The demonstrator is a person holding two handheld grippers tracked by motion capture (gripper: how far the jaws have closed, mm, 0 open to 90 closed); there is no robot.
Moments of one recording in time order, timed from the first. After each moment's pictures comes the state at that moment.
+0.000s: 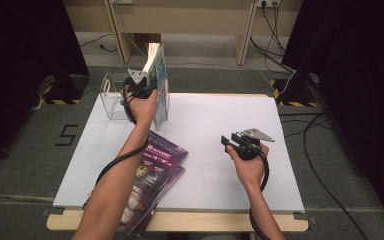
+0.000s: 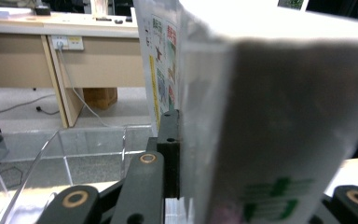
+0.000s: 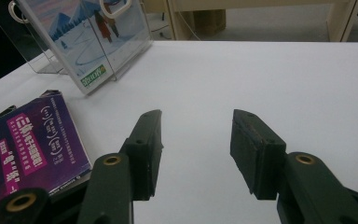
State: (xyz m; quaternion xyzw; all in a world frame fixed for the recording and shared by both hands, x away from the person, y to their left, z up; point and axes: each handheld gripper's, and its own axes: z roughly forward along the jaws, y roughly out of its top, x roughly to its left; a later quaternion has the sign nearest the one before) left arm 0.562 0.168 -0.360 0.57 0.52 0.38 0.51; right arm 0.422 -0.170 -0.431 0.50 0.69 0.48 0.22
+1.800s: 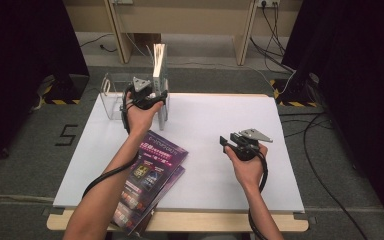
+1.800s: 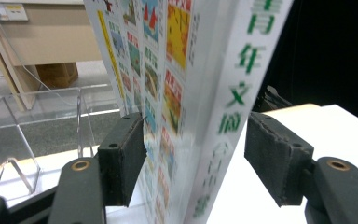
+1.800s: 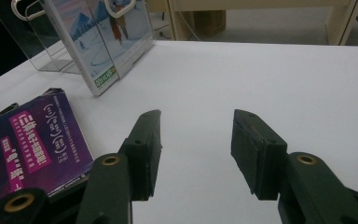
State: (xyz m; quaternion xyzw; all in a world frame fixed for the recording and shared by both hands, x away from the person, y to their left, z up) left arm 0.534 0.169 -0.368 0.65 0.49 0.31 0.50; right arm 0.419 -0.164 -0.428 0.50 0.69 0.48 0.22
